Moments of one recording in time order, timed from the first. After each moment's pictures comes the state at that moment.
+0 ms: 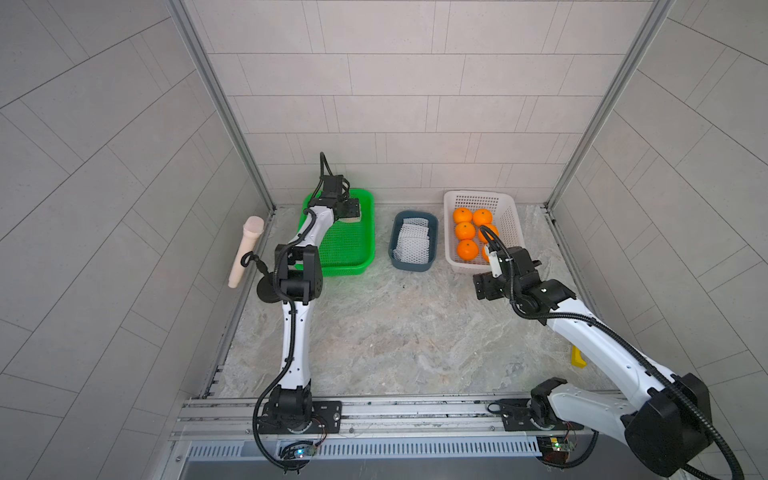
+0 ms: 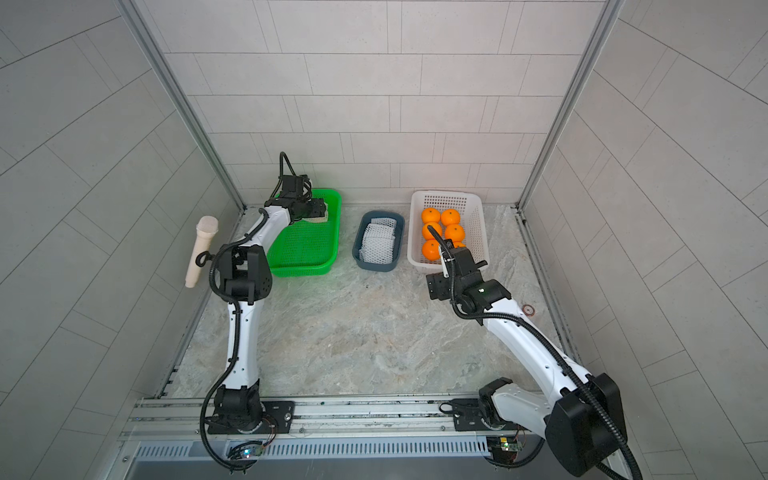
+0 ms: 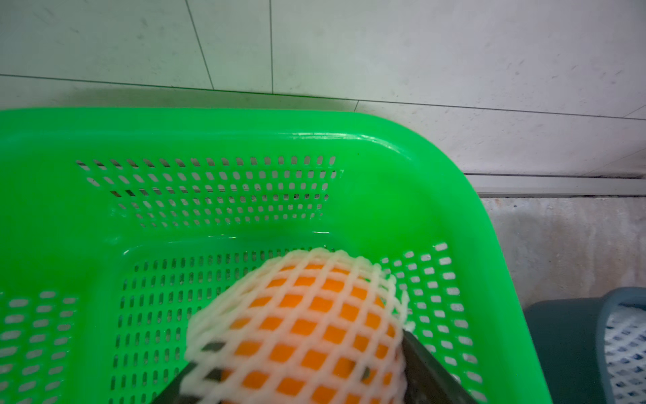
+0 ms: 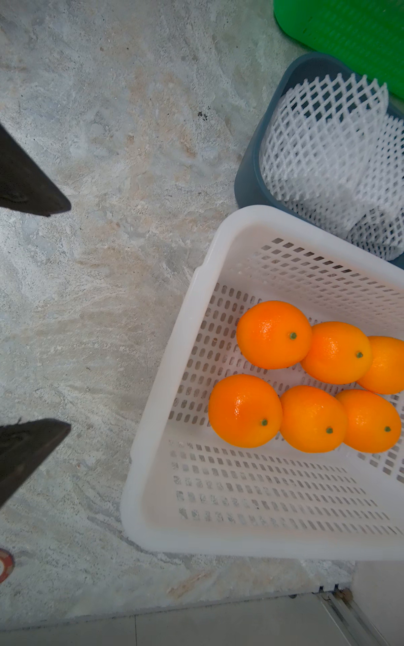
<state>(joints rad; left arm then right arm) -0.06 2.46 2.23 -0.54 0.10 -0.12 0.36 1.13 0.87 -0.55 0.17 0.10</state>
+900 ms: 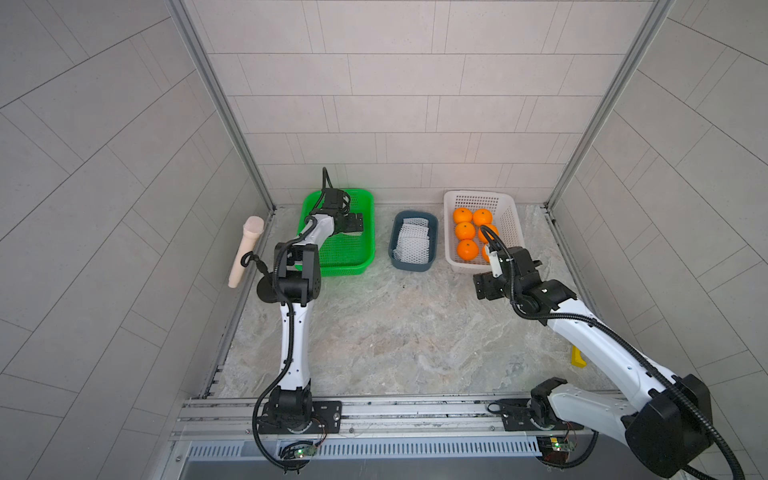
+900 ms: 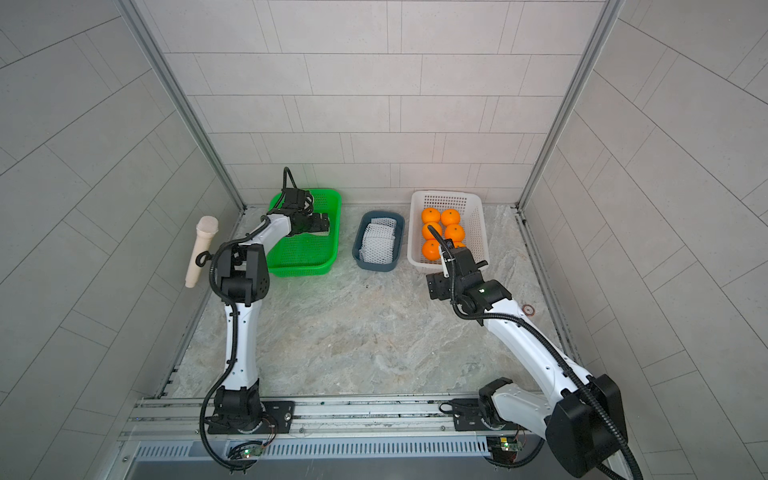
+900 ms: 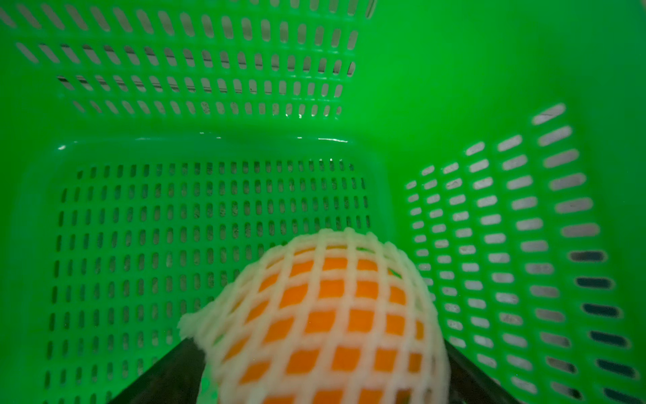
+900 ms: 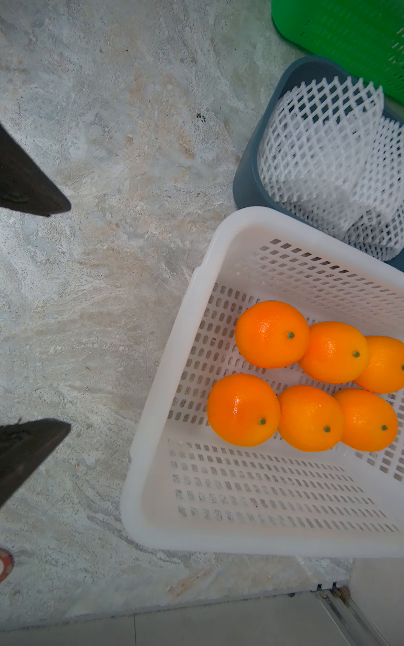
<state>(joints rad) -0.06 2.41 2.02 -0.49 0.10 -0.13 0.36 1.12 0.87 -0.55 0.17 0.10</state>
